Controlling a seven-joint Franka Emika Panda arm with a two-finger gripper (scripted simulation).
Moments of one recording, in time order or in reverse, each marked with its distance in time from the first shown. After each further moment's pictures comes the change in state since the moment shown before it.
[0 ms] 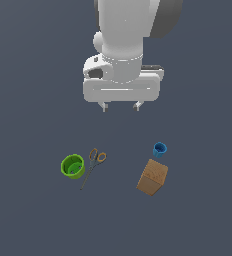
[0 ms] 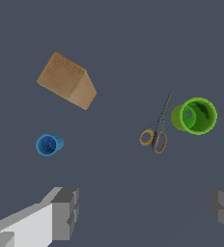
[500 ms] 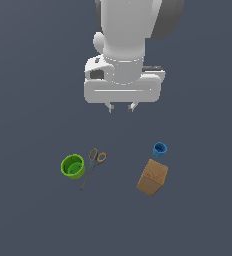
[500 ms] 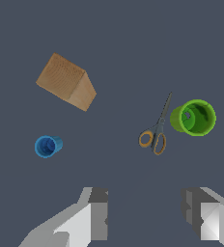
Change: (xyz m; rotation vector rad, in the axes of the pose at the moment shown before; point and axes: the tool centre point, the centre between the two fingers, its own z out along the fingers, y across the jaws) arm 0.003 -0.001 0.001 -0.011 0.003 -0.004
